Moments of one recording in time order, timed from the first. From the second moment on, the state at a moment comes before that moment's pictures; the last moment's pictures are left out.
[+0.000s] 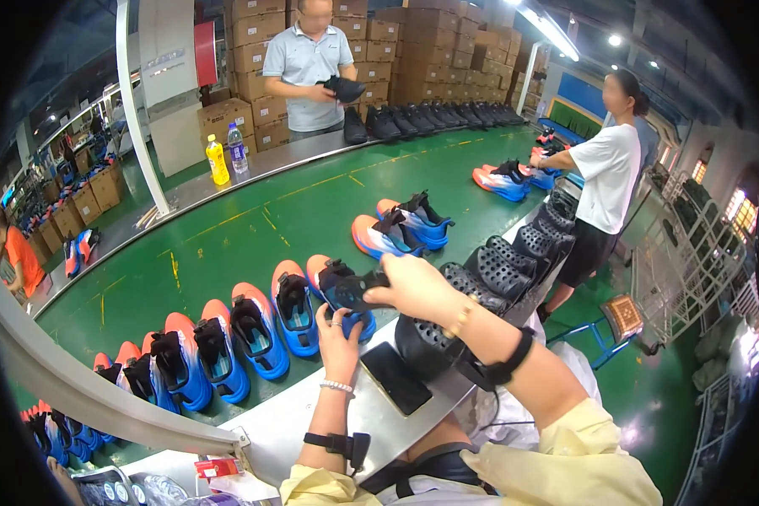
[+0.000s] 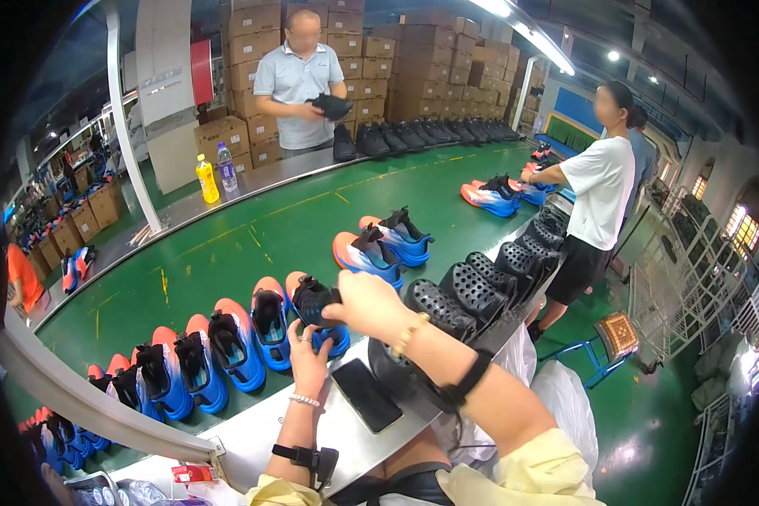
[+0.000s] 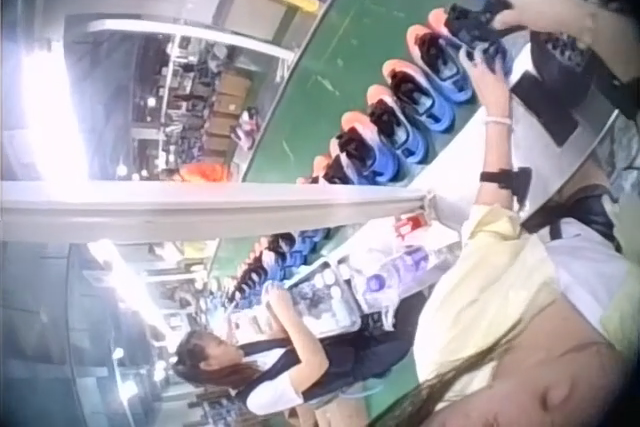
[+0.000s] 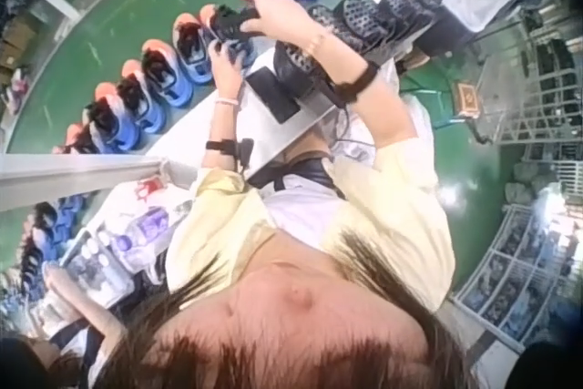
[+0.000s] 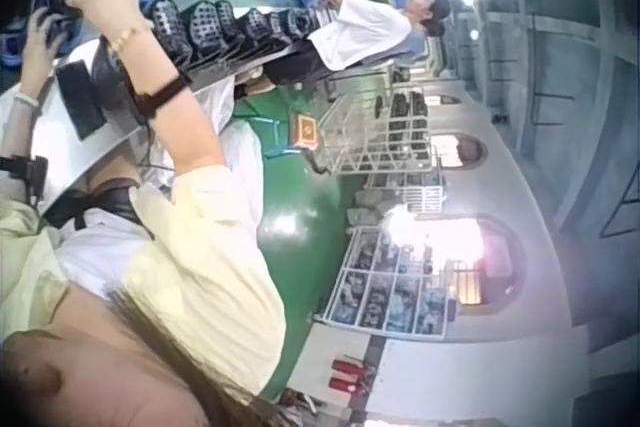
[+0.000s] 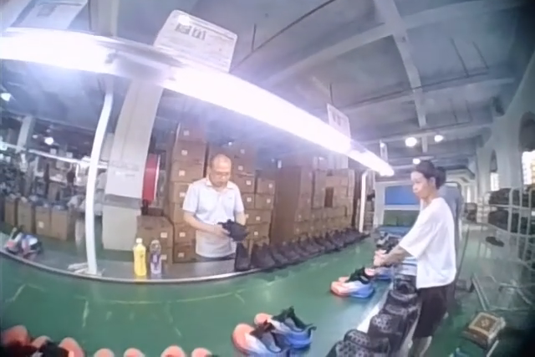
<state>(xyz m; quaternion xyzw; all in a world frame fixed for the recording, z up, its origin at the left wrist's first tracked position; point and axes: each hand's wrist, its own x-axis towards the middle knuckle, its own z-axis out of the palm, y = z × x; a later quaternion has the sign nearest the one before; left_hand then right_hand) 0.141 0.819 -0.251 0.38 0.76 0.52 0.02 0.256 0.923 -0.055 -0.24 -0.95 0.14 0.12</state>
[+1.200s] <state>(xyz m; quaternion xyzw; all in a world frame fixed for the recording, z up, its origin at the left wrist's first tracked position) 0.126 0.844 -0.280 0.37 0.76 0.53 0.03 0.116 0.971 -0.190 -0.33 -0.93 0.16 0.04</state>
